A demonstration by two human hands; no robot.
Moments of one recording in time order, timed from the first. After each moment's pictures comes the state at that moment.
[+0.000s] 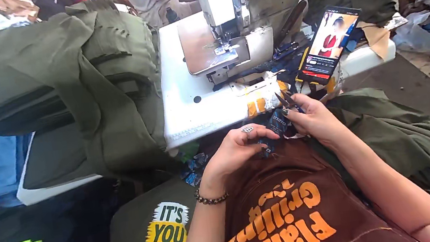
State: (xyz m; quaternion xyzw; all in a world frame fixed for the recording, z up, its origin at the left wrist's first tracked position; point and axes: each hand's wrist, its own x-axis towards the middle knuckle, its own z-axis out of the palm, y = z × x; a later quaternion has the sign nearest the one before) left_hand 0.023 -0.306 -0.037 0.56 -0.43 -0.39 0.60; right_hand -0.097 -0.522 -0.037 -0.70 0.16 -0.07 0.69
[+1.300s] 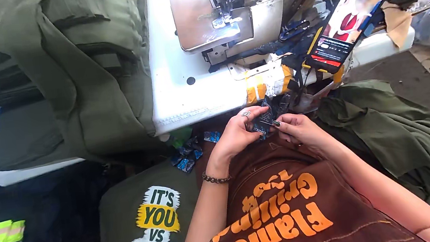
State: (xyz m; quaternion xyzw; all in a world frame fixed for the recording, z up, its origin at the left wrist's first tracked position) left_hand 0.026 -0.325 -0.093 0.65 -0.33 -0.38 0.57; right_hand -0.109 -0.510 -0.099 -0.63 0.17 0.07 0.75
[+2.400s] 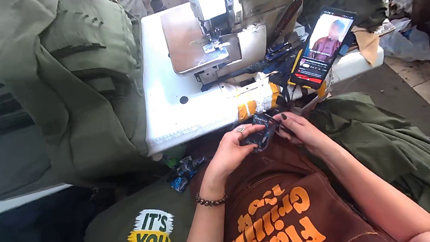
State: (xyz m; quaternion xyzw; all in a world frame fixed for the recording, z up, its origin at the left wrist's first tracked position) left_hand 0.023 -0.329 -0.076 0.64 -0.34 -0.37 0.57; right_hand -0.106 -0.545 -0.095 -0.68 0.19 0.03 0.71
